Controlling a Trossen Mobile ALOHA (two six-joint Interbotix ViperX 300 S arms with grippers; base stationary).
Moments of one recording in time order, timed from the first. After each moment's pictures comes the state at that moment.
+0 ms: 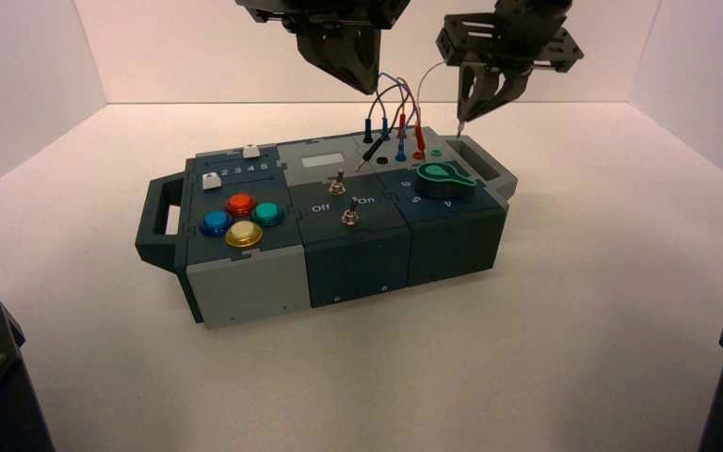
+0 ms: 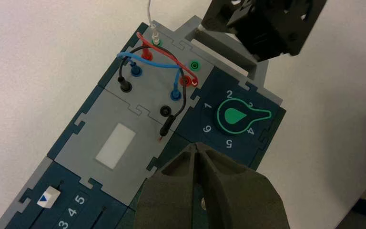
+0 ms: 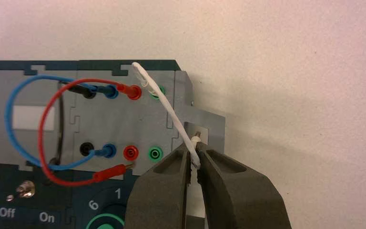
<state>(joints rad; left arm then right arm) -0.84 -0.12 0.69 -0.04 0.44 -0.10 0.39 0.02 0.69 0.19 0.39 -0.04</state>
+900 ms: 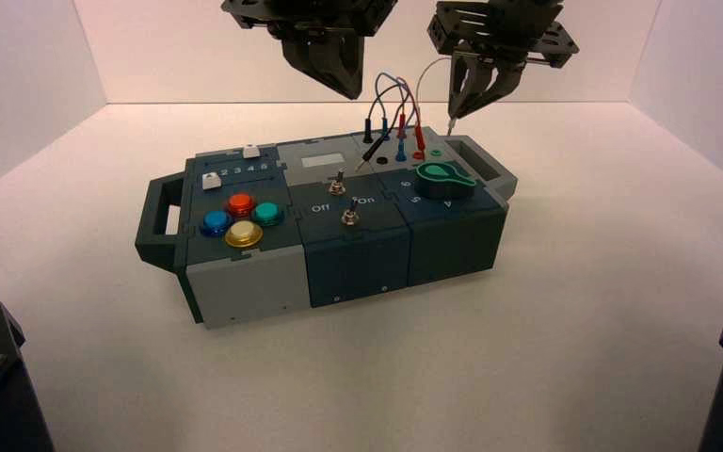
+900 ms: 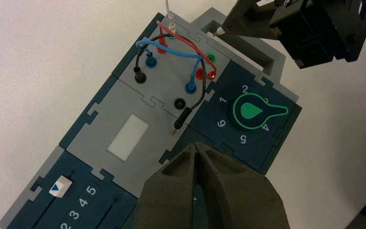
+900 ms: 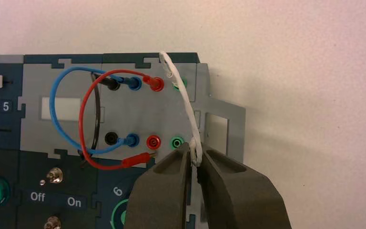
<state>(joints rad) -0.80 -0.13 0.71 -0.03 0.44 -0.10 0.42 -0.01 0.69 0.23 0.44 -0.04</state>
